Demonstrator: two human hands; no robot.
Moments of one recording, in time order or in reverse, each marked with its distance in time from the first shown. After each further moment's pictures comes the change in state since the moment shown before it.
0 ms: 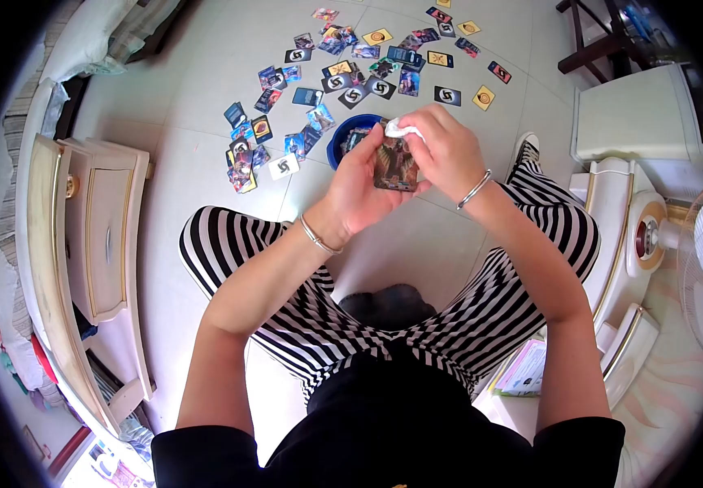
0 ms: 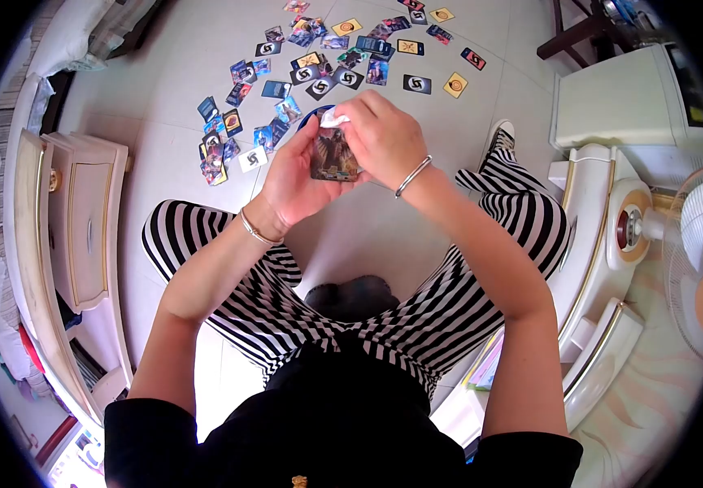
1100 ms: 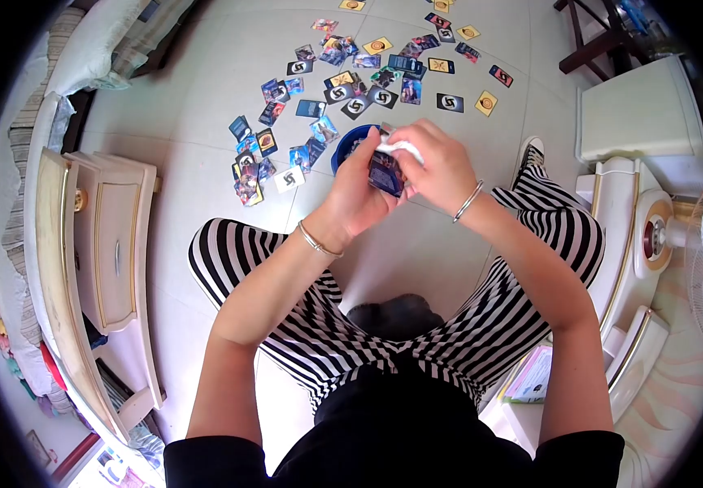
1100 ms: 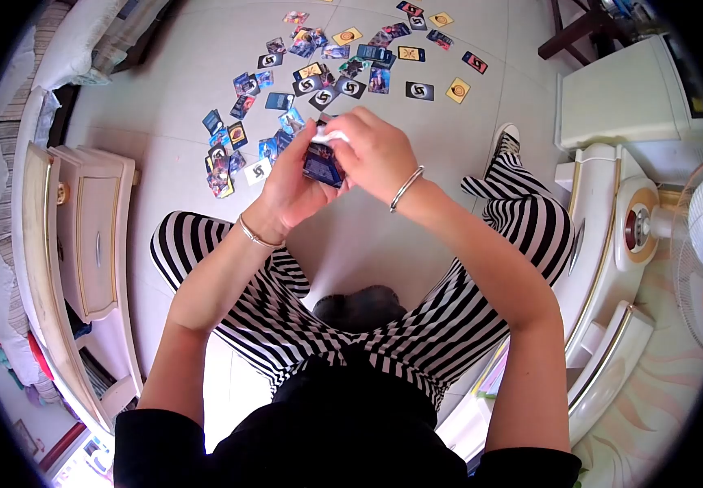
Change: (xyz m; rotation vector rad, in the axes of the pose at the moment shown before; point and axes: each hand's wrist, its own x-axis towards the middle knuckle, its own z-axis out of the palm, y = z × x) left_hand 0.013 0.009 -0.010 0.111 0.041 0.011; right_hand -0.001 -0.004 0.008 0.220 -0.014 0.146
